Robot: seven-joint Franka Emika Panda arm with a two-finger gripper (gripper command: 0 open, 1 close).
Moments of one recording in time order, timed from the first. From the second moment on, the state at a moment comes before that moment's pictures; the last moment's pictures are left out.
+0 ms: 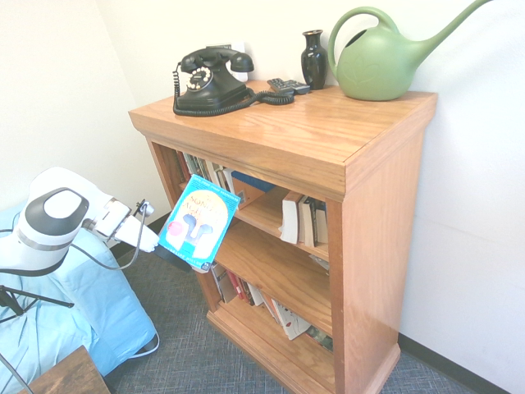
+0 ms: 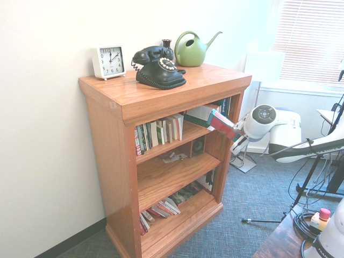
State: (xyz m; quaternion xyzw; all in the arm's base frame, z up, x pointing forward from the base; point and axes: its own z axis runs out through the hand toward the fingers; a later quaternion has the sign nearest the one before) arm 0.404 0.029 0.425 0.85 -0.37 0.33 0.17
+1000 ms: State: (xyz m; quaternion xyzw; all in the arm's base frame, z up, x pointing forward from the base) arm 0.470 0.030 0.393 0.87 -0.34 0.34 0.07
